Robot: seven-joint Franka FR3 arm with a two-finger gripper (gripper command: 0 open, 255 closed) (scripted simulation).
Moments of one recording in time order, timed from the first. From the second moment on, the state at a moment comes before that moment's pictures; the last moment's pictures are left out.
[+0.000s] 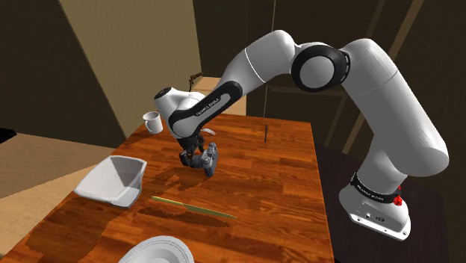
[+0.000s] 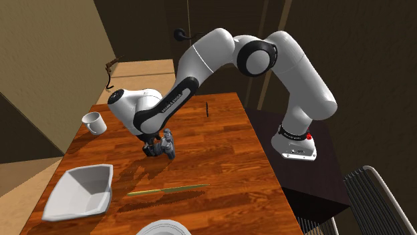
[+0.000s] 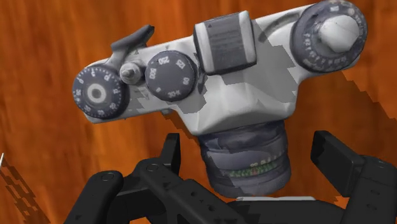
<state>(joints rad) 0.25 0.79 0.21 -1.43 -0.24 1.98 0.21</state>
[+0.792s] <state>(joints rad) 0.25 0.79 0.21 -1.43 -0.24 1.97 0.21</state>
